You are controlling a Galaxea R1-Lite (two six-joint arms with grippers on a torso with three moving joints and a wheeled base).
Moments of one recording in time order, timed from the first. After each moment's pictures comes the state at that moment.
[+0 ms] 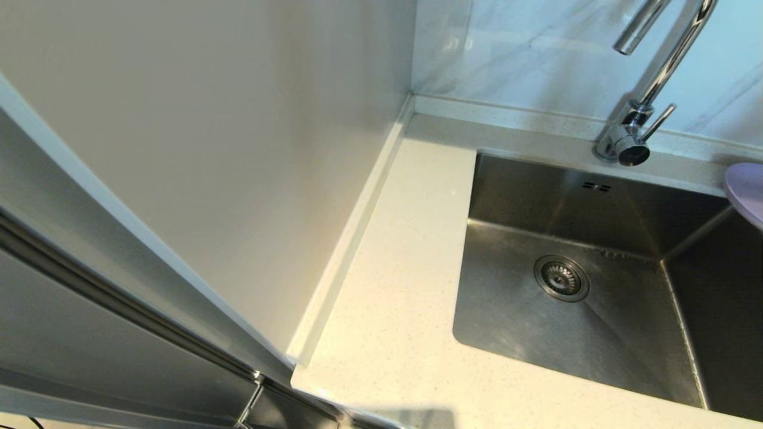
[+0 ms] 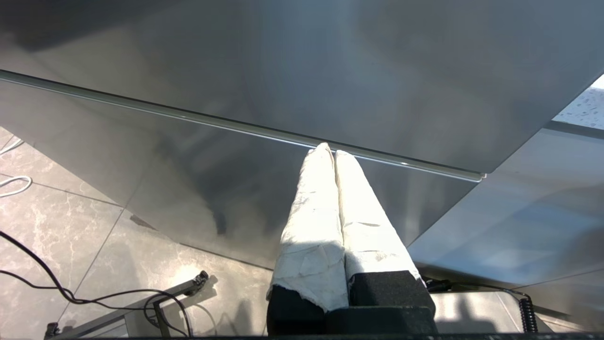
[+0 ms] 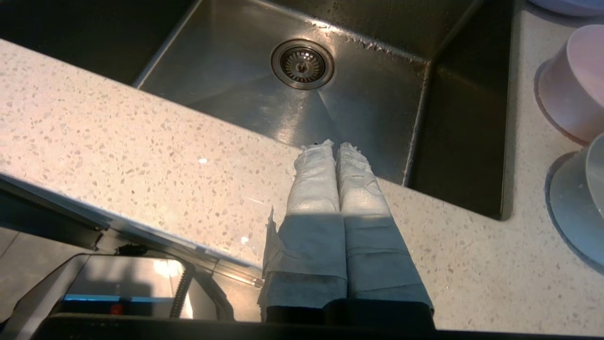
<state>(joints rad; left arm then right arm) 0.00 0.00 0.00 0.00 0.00 0.00 -0.01 0.07 -0.38 0.39 -0.07 -0.08</state>
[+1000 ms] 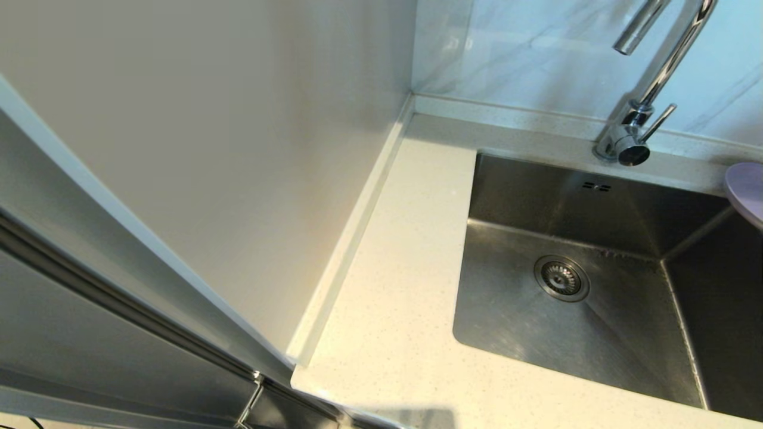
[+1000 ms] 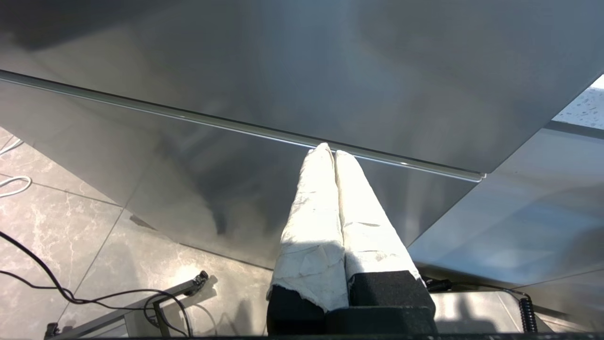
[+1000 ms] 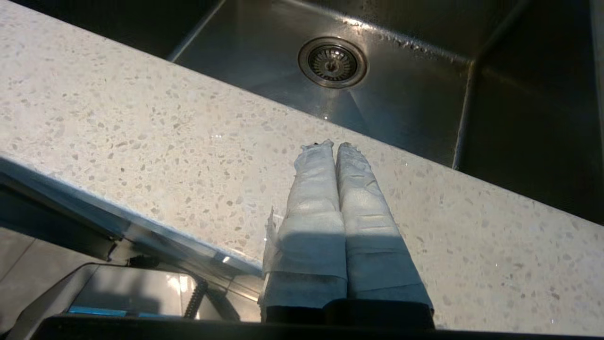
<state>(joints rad) 0.00 0.00 0.00 0.00 0.00 0.00 0.00 0.00 -0.01 0.03 0.00 -0.06</state>
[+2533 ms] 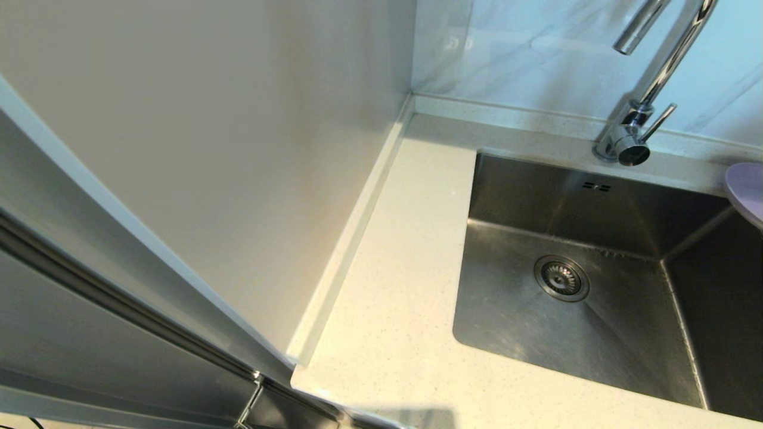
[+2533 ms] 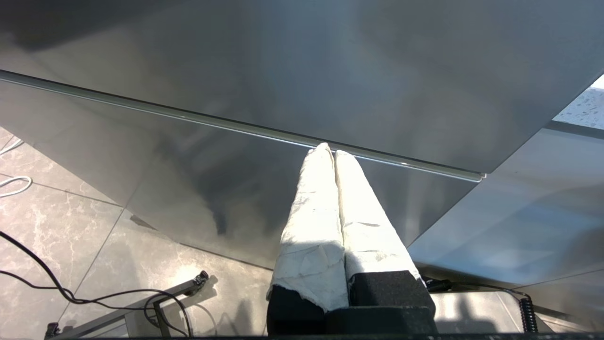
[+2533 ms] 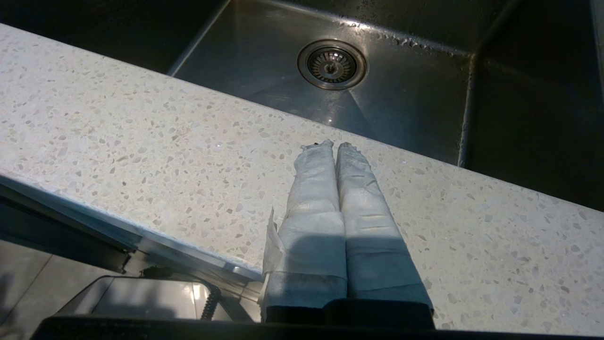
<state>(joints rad) 0.00 0.00 0.00 0.00 0.00 0.00 0.00 0.00 0.00 0.03 -0.01 0.00</state>
